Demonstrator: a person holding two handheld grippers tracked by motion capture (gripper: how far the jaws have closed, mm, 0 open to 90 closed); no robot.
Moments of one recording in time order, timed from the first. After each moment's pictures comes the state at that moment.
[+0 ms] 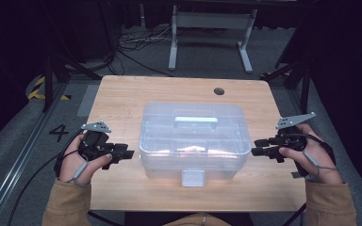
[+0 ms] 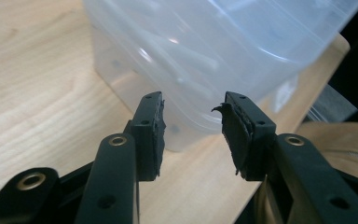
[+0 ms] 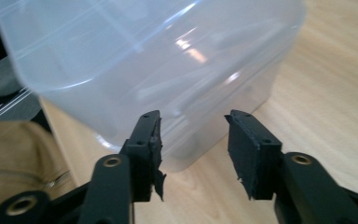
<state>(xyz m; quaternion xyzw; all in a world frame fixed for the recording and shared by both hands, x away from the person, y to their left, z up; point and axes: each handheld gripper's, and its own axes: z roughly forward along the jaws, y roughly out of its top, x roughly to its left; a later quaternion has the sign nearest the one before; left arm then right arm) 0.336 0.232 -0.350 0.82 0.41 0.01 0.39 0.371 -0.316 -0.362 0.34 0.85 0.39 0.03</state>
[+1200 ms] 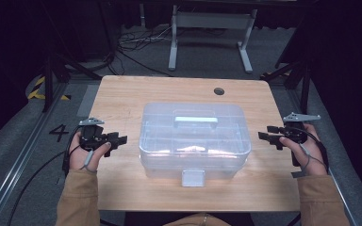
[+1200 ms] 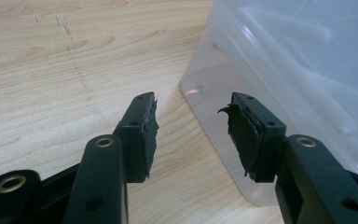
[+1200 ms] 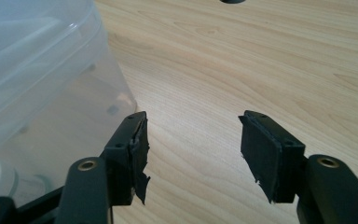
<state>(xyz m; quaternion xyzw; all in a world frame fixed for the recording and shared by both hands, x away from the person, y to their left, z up) 0.376 0.253 -0.404 0.75 0.50 0.08 0.41 0.420 -0.362 -0.427 0.45 0.78 0.41 0.14</state>
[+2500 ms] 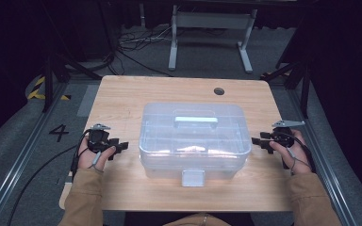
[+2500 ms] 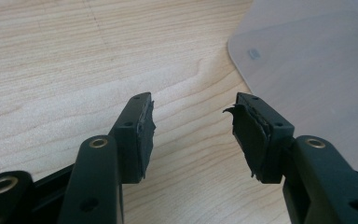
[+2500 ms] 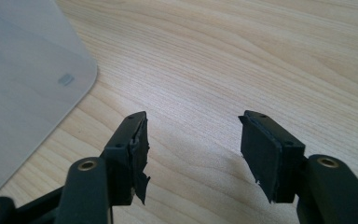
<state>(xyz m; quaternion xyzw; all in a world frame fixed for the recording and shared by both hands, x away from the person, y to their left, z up) 0.393 0.256 -0.452 0.77 0.53 0.07 0.36 0.437 -0.359 -0.482 0.47 0.79 0.38 0.14</state>
